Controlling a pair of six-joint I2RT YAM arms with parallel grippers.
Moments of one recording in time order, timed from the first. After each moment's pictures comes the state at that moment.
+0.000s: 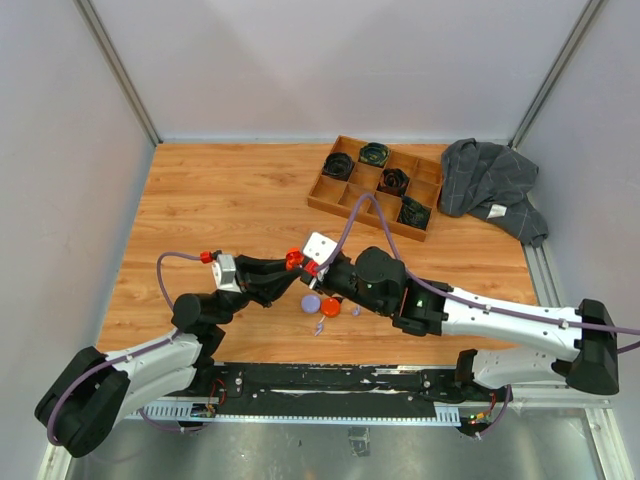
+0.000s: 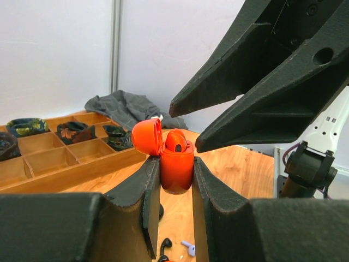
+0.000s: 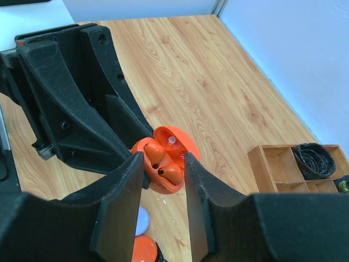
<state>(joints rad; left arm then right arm) -0.60 0.91 0.04 1.38 0.43 -0.39 1.26 1.19 0.94 0.12 0.24 -0.27</state>
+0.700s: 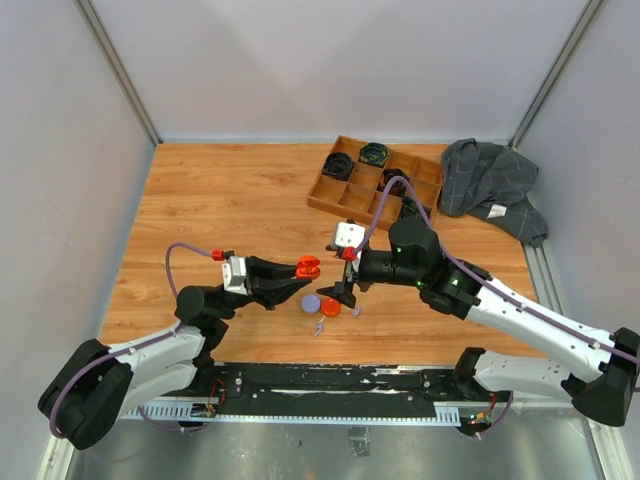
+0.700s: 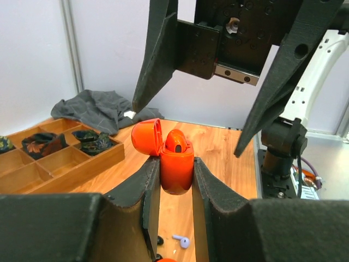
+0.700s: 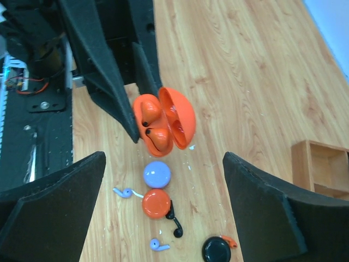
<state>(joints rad) -0.60 0.96 0.09 1.37 0.62 -0.34 0.98 1.05 0.95 -0.19 -0.32 -0.29</state>
